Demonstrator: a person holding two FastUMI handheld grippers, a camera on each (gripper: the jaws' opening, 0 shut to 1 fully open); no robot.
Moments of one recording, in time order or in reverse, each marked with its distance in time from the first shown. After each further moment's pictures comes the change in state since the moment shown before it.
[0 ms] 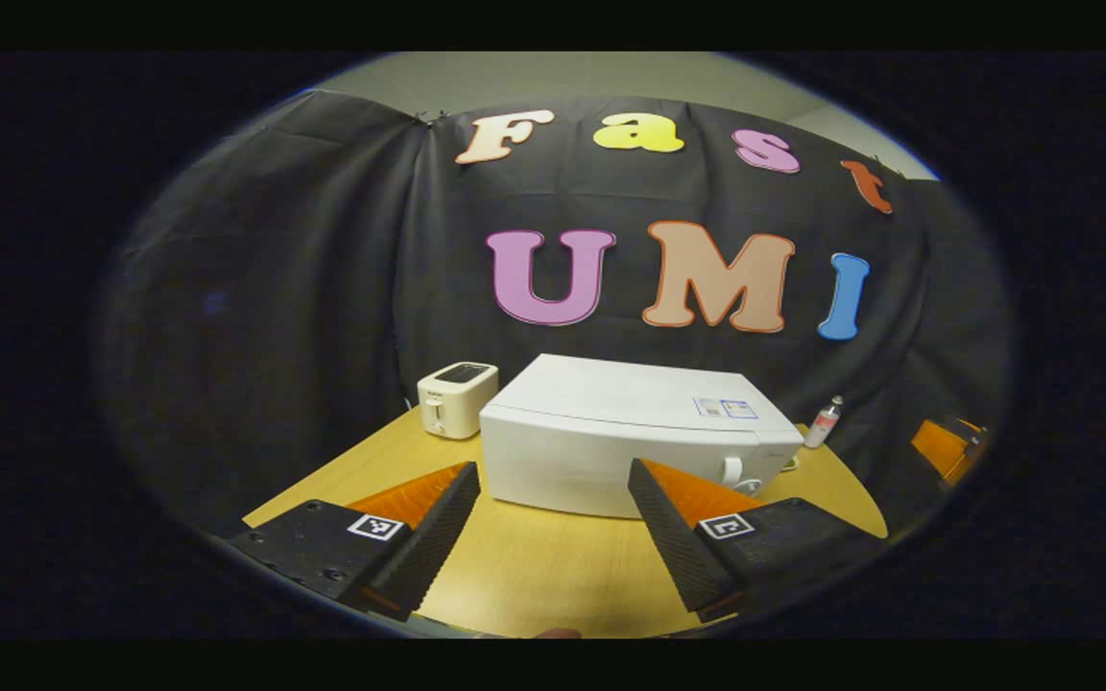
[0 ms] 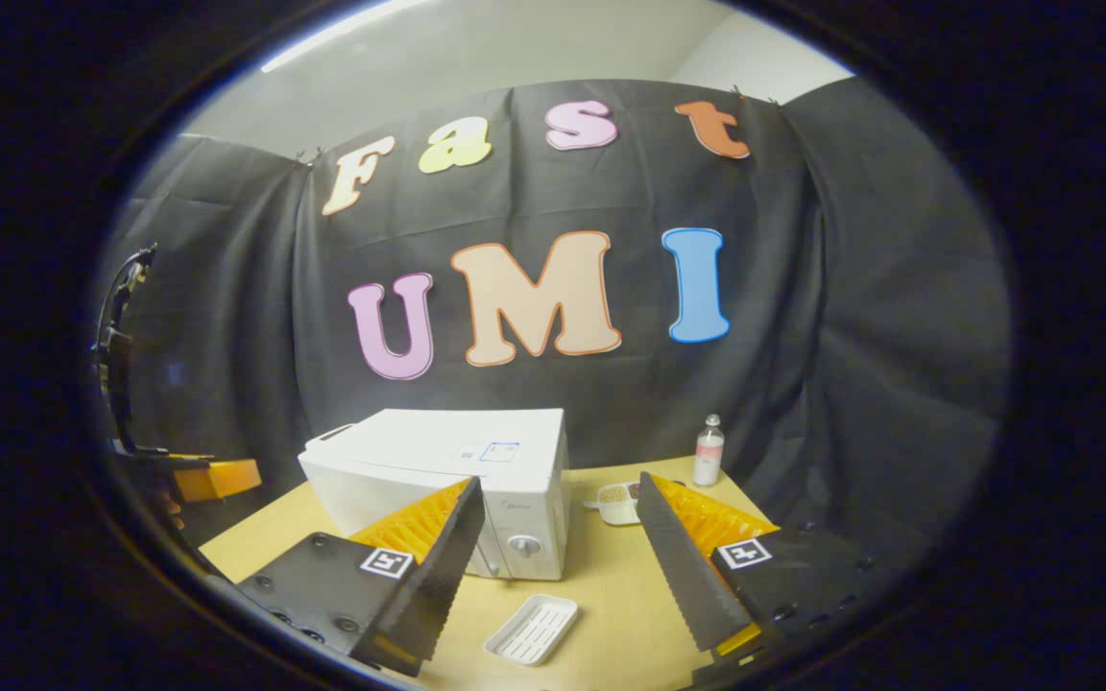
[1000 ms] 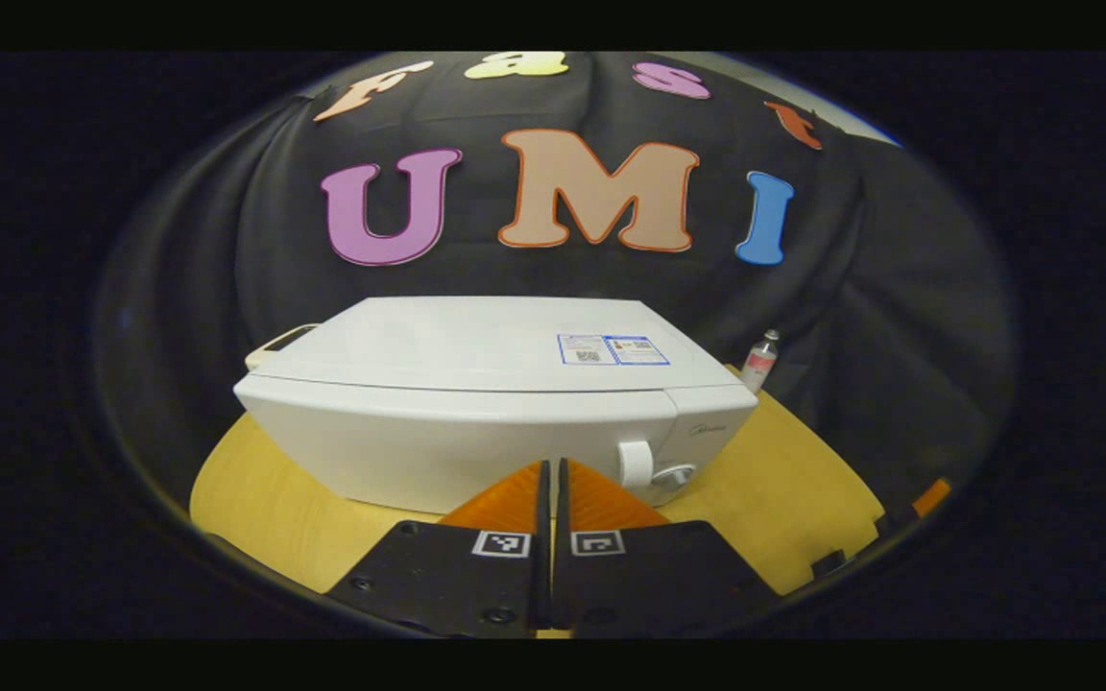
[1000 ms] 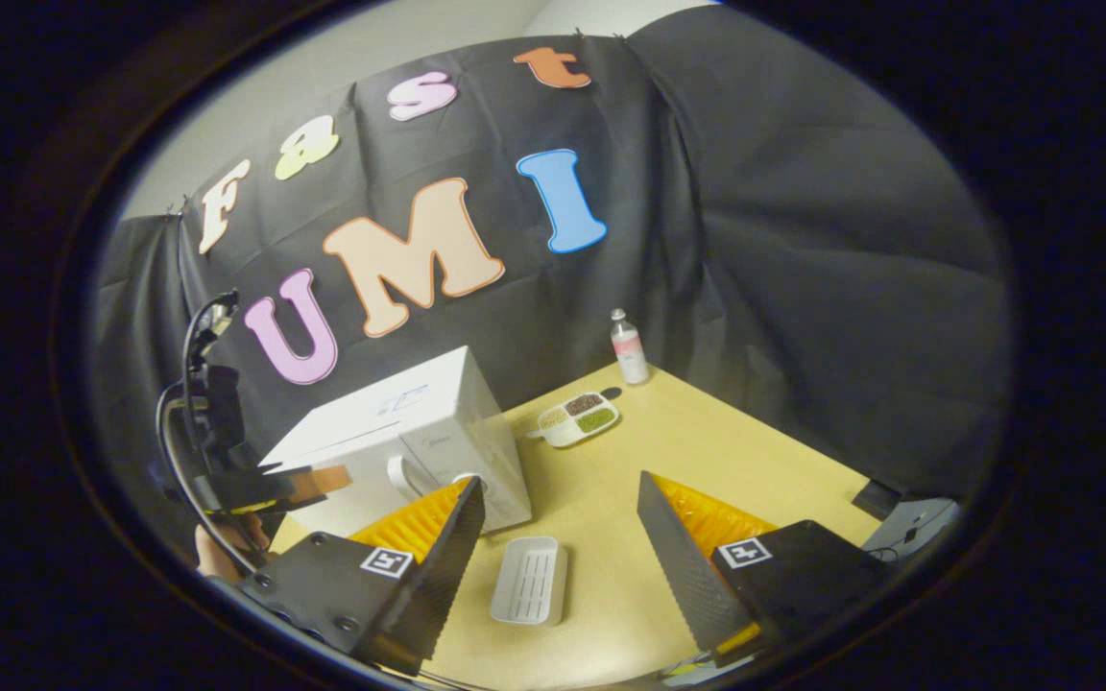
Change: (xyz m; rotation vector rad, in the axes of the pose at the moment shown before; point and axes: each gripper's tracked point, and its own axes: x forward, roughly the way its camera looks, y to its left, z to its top) left arm 0.100 -0.146 -0.088 0.114 0.210 -0.306; right arm -0.033 -0.066 -0.111 0.326 0.150 -0.283
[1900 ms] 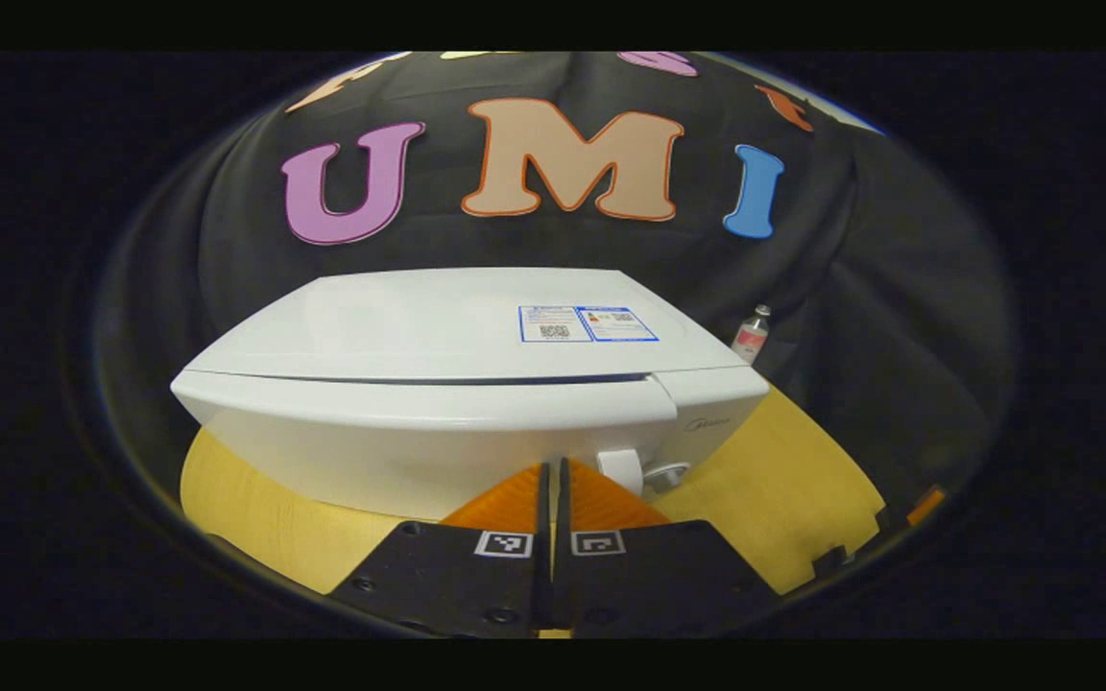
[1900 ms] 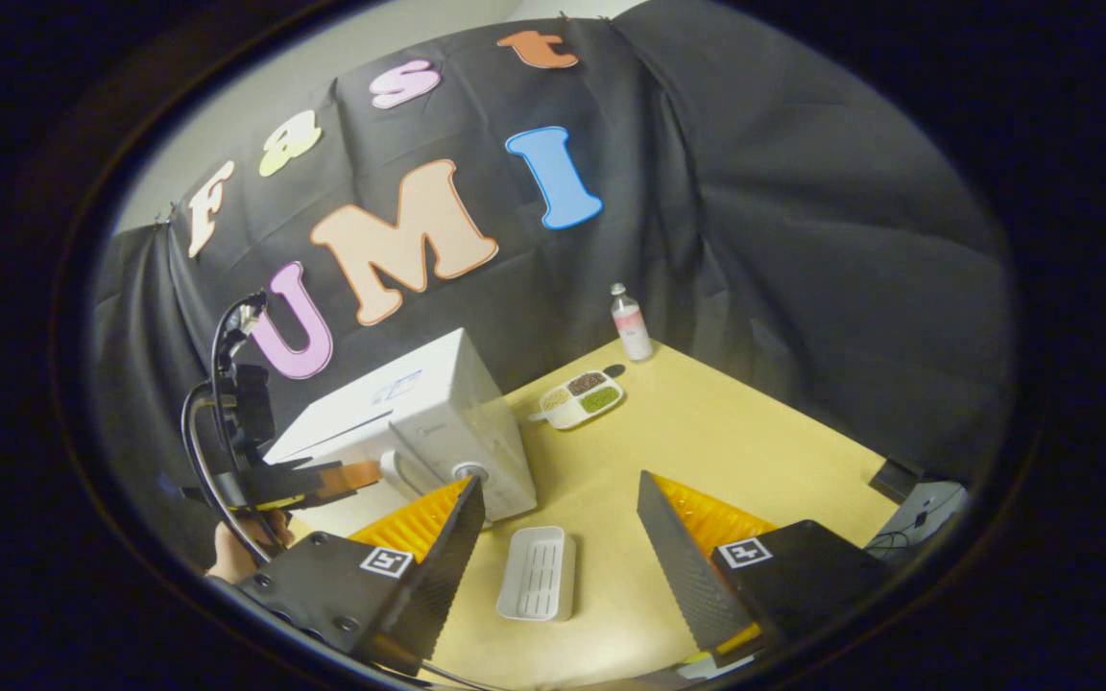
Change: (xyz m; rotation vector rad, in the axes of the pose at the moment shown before) left arm 0.058 -0.029 -0.017 0.010 0.100 -0.077; right arm 0.019 0.001 -0.019 0.039 0.078 0.004
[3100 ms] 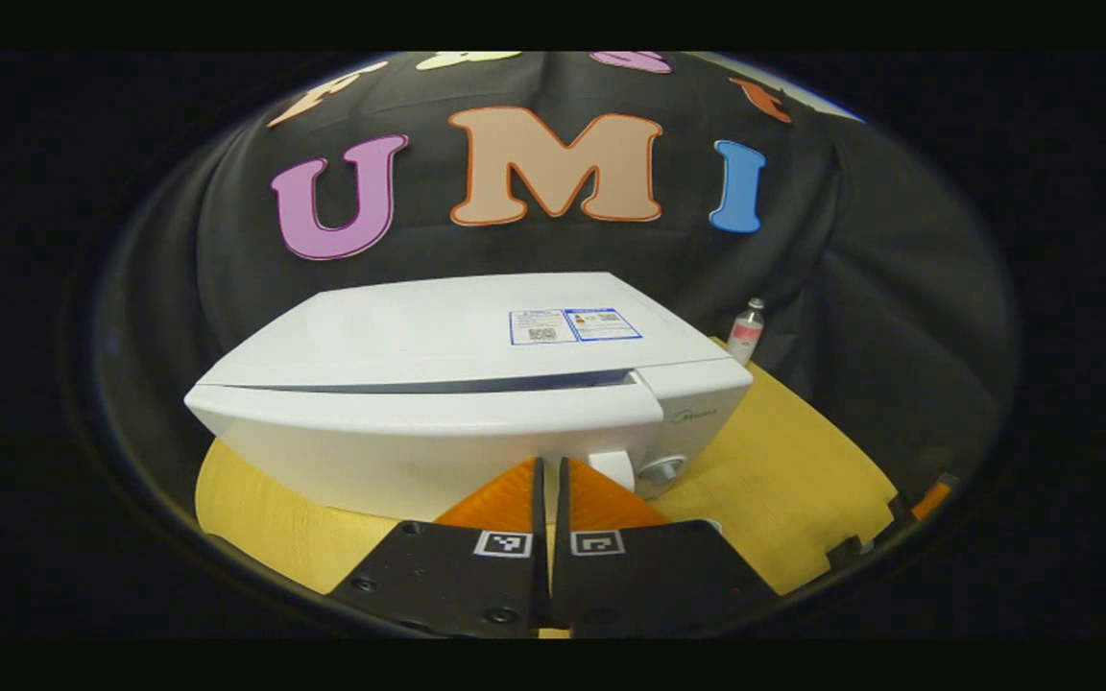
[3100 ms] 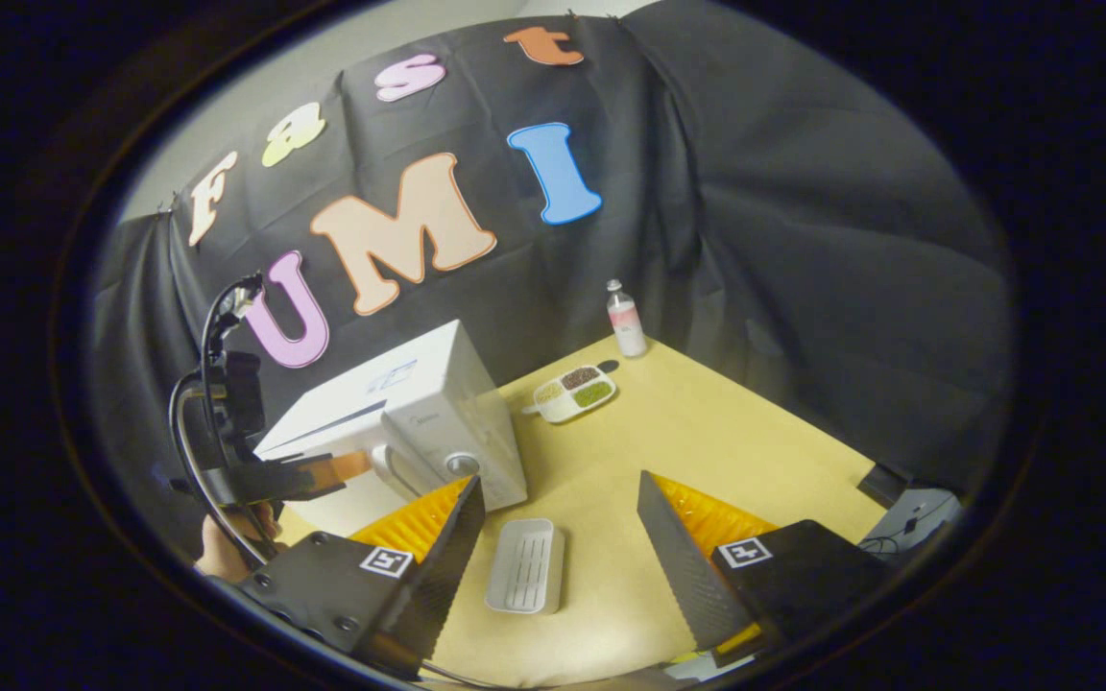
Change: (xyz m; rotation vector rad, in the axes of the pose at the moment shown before) left arm -0.009 -0.001 0.000 0.060 -0.010 0.023; right arm -0.007 -0.007 -0.001 -0.031 0.007 -0.018
